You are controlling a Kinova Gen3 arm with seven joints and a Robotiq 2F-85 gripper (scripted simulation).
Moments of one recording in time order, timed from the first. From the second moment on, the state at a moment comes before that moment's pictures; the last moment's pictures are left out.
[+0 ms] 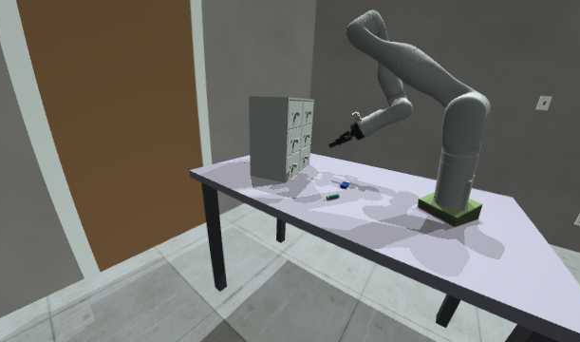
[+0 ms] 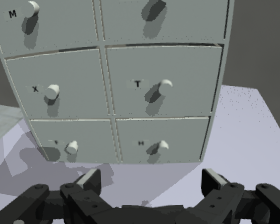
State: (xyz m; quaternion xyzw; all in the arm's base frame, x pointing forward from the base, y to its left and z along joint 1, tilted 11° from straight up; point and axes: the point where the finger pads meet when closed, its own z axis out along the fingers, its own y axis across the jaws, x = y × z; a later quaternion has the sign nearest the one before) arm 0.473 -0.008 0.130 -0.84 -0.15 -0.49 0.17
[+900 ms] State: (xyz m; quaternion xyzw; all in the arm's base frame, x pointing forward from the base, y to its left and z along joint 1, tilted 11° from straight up) arm 0.461 -0.016 0.141 -0.87 -0.16 -0.43 0.16
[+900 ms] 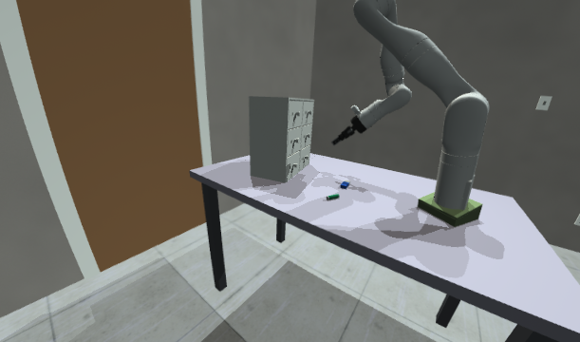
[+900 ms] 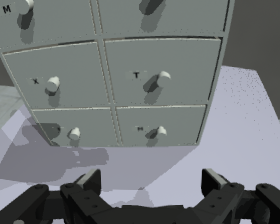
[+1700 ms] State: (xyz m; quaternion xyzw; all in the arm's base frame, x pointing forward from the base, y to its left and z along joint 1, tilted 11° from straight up) arm 0.447 -0.026 0.154 -0.91 -0.17 -0.35 0.14
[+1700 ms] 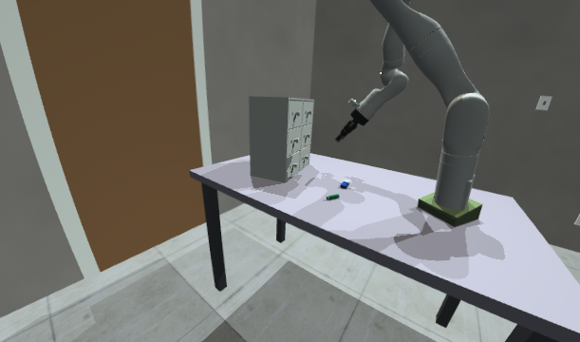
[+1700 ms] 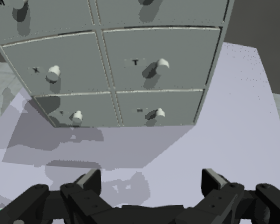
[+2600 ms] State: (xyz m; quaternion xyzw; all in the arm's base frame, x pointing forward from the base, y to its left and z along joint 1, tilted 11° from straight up) arm 0.437 -0.032 0.173 -0.93 -0.18 -0.28 0.13
